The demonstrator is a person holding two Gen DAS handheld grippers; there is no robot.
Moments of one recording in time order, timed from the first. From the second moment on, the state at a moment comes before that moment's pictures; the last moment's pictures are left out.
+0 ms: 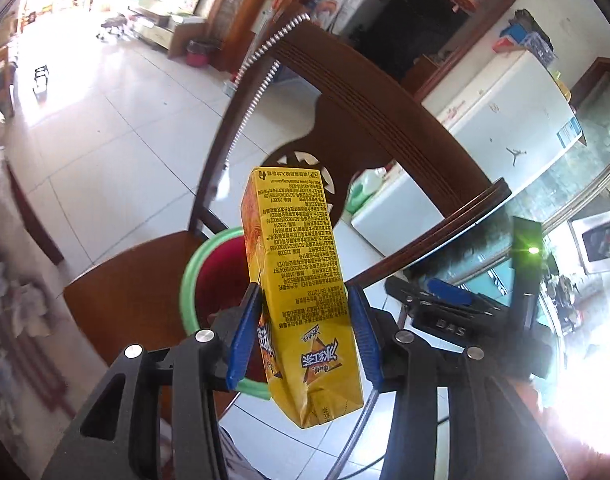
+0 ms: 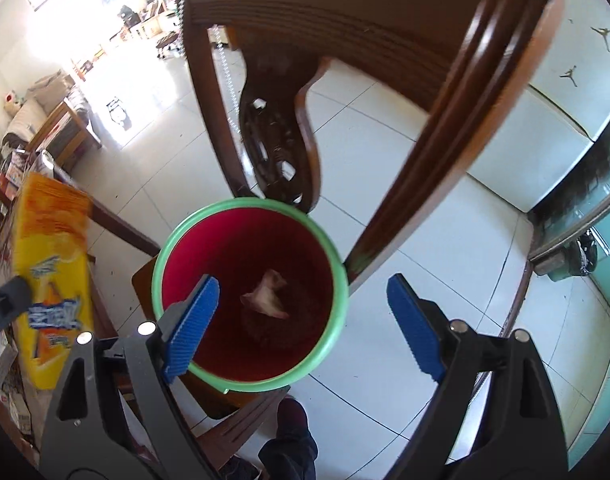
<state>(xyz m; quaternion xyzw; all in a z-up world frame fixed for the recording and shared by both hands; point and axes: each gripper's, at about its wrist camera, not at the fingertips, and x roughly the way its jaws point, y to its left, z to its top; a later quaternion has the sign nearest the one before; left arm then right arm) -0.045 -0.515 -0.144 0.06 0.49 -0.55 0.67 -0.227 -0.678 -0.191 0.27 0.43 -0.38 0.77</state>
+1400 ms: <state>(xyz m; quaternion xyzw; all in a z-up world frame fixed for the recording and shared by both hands) 0.161 0.061 -0.162 0.04 0.48 -0.14 0.86 0.028 -0.234 -0.125 0.07 0.47 0.04 0.88</state>
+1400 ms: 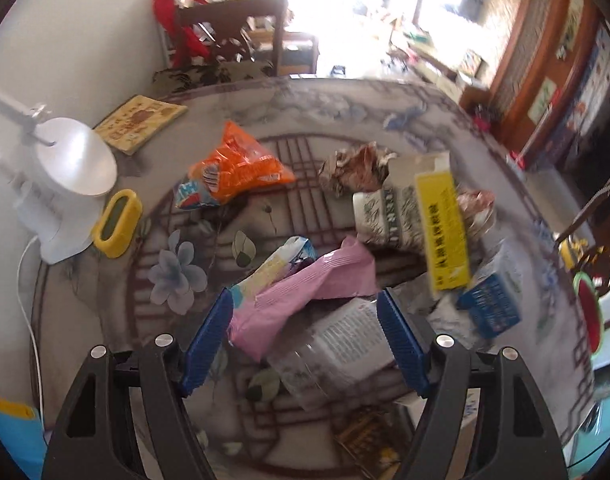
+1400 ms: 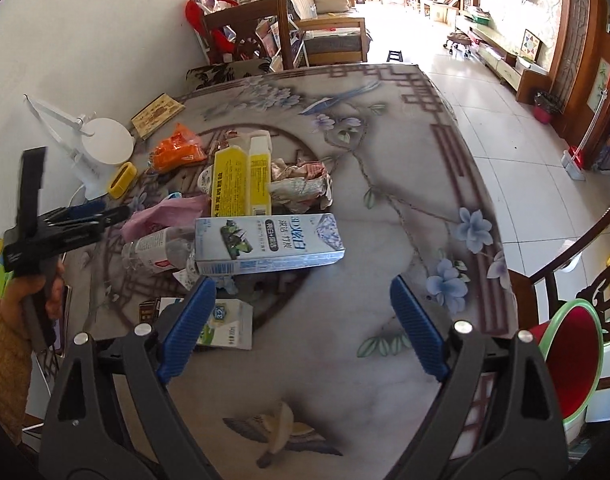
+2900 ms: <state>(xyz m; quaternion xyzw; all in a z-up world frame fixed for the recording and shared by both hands) 0.140 0.121 -0.172 -0.17 0.49 -0.09 0.85 0.192 -0.226 -0.170 0.13 0.49 0.04 0.86</state>
